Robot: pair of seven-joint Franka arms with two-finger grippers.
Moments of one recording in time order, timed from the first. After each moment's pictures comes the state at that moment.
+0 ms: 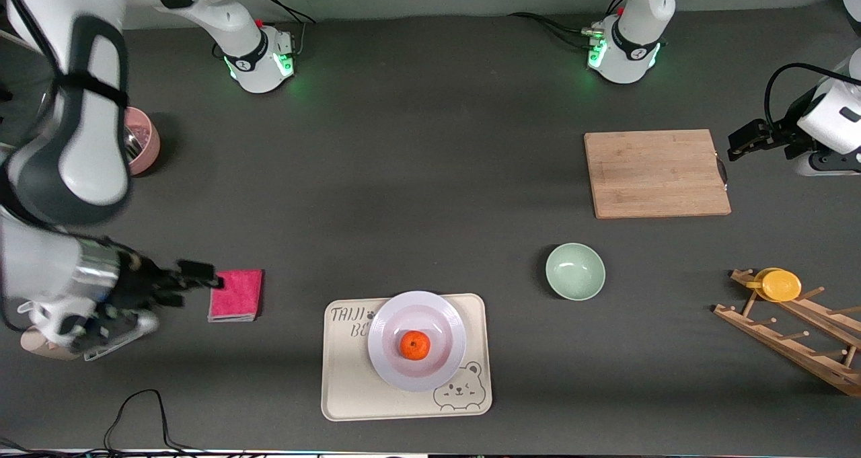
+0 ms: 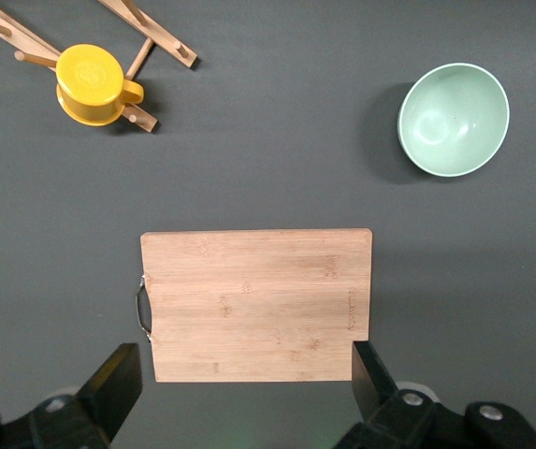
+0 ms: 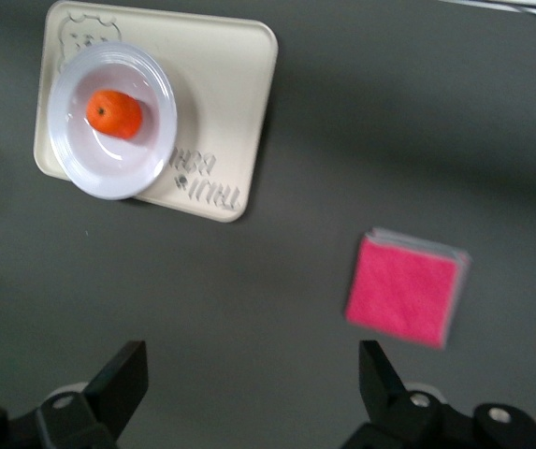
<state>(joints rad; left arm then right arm) -0.04 -0.16 0.07 -1.93 0.02 1.72 0.01 0.33 0.49 -0.41 -1.18 0.42 1.59 -0.28</state>
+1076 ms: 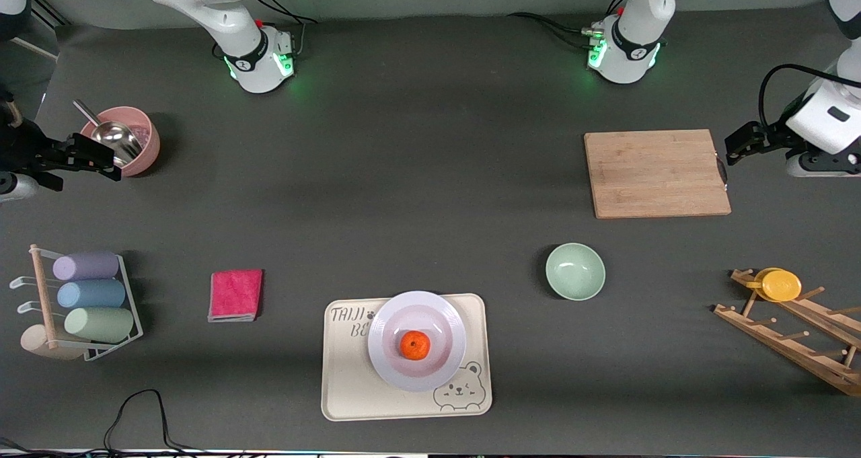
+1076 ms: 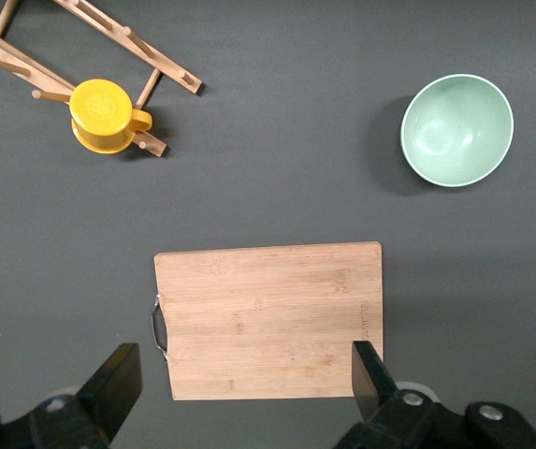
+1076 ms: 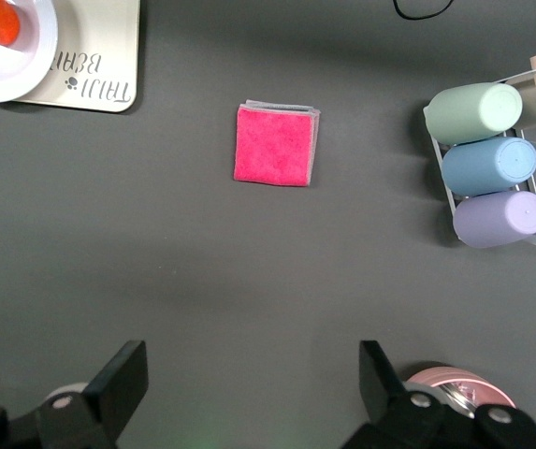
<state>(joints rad) -0.05 -0.16 0.03 -1.93 0.07 1.76 0.02 0.04 0.05 -0.06 -1.51 0.01 1.52 -0.15</state>
